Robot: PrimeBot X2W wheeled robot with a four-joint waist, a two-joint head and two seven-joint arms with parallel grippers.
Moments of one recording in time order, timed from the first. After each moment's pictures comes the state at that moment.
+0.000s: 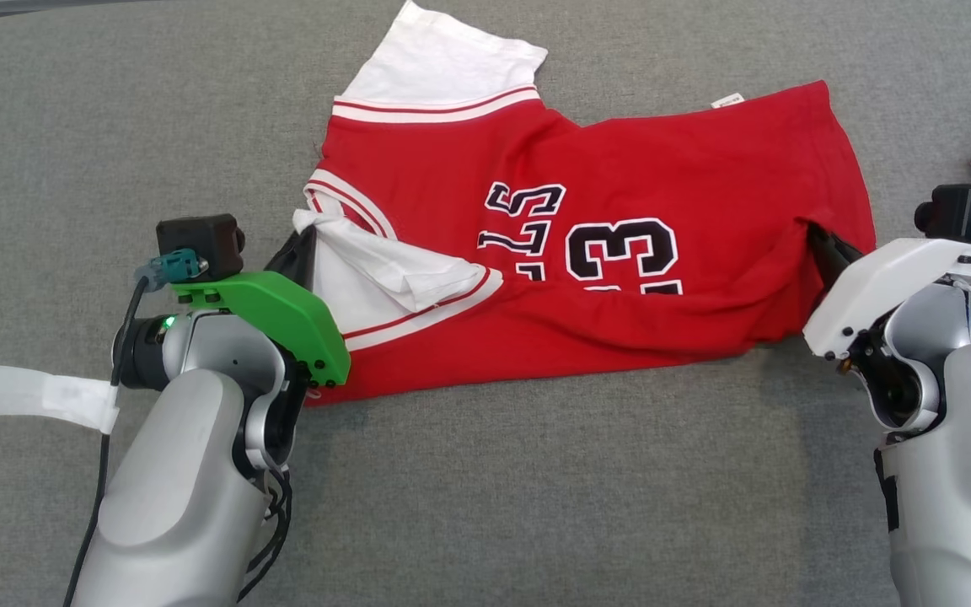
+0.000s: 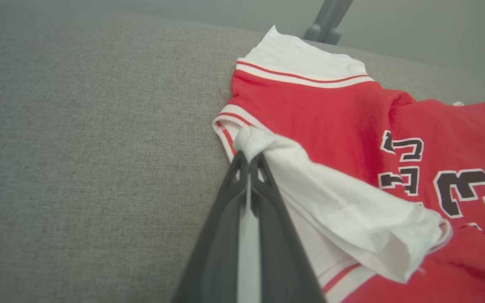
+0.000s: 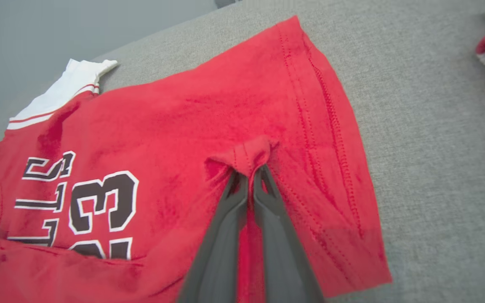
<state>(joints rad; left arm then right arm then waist) -0.55 0.16 -0.37 0.39 -0.57 0.10 0.19 -0.47 -0.05 -0.21 0.26 0.30 0.13 0.48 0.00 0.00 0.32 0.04</state>
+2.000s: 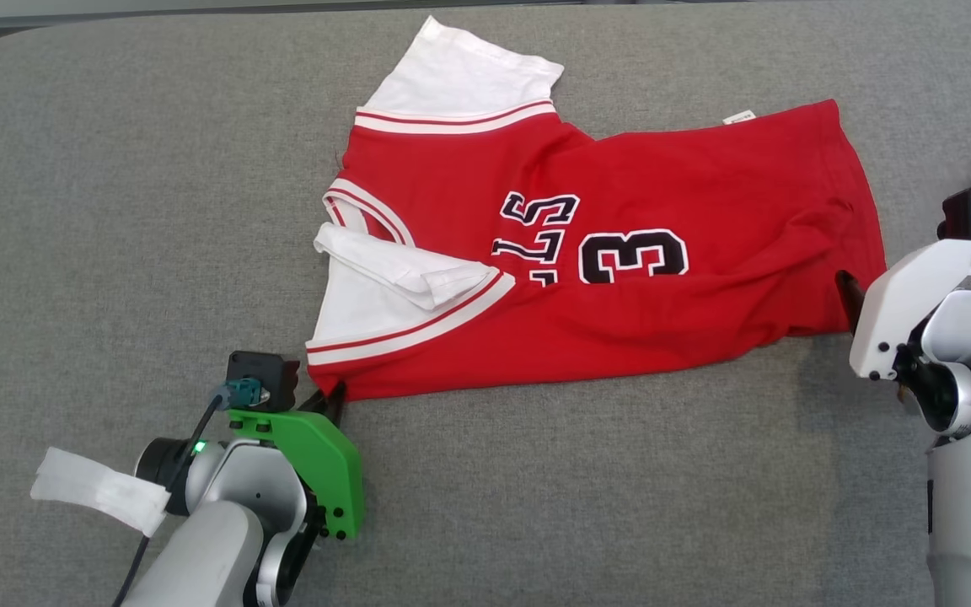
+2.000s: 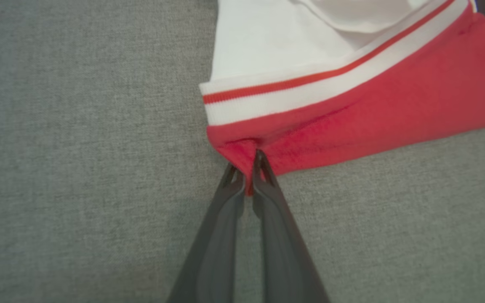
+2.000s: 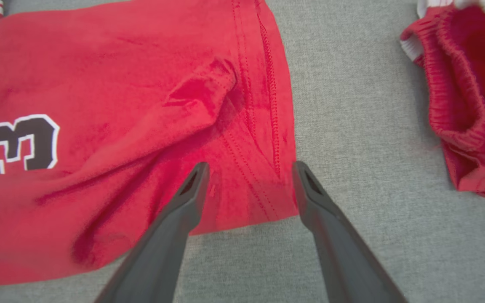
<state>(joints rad) -0.31 0.29 -0.52 0.21 -0.52 0.15 0.33 -0.42 -0.06 -0.26 0.14 0.06 0.13 0.75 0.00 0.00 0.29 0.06</state>
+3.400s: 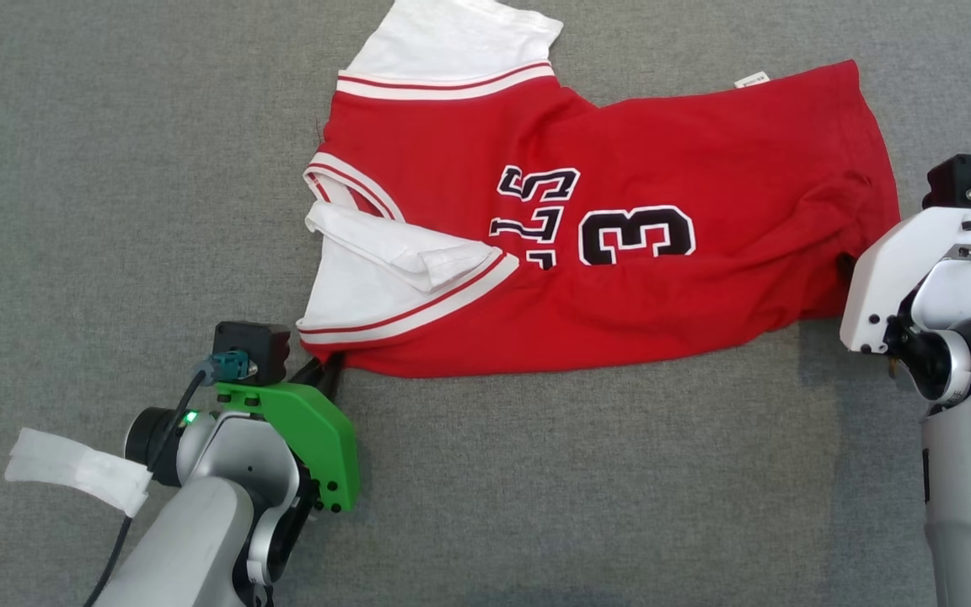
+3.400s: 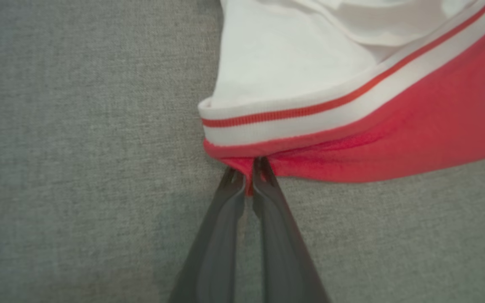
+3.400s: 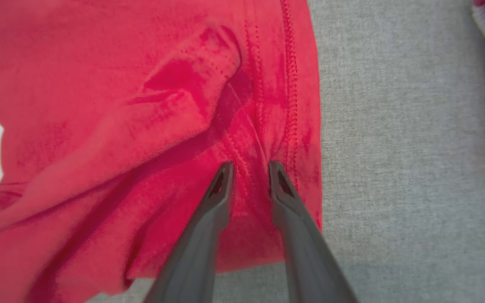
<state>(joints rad) -0.35 0.30 -0.52 0.17 -0.55 0.17 0.34 -0.52 -0.11 -0.22 0.25 0.10 0.13 0.79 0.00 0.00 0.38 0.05</state>
